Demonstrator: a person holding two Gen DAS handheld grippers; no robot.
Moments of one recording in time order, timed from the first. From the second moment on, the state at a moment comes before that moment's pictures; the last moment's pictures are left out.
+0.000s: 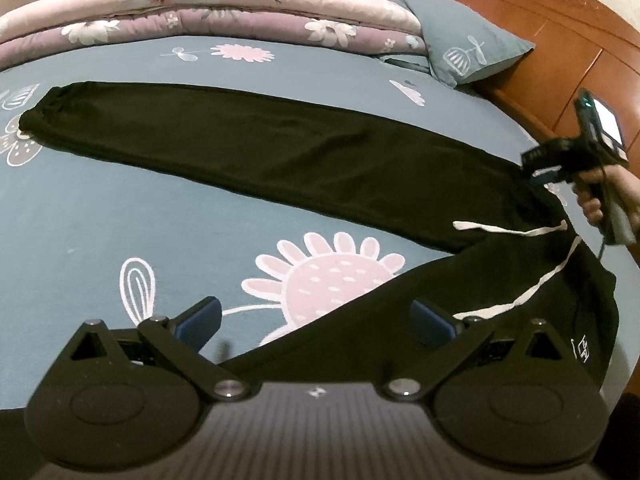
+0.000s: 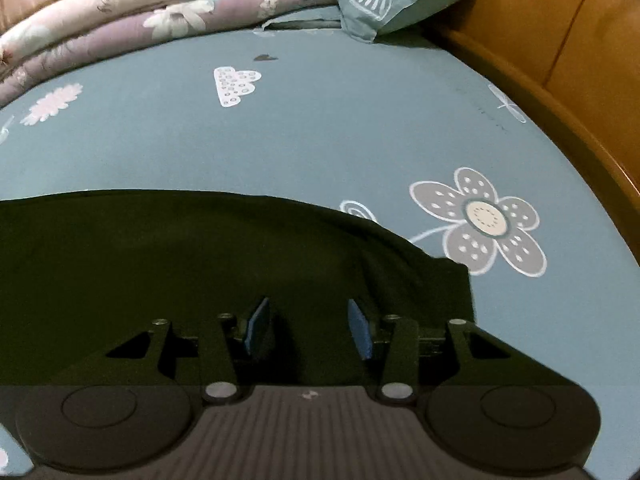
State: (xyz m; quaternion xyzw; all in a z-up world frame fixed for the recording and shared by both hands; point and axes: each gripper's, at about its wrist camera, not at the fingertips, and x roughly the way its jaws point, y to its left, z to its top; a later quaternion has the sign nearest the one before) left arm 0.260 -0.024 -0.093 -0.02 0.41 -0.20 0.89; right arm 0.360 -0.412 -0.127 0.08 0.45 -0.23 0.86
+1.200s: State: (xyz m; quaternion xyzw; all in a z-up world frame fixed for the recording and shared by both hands) left arm 0.261 -0.020 -0.090 -0.03 0.40 -0.21 0.89; right arm 0.424 -0.406 -0.124 0.12 0.44 -0.27 0.85
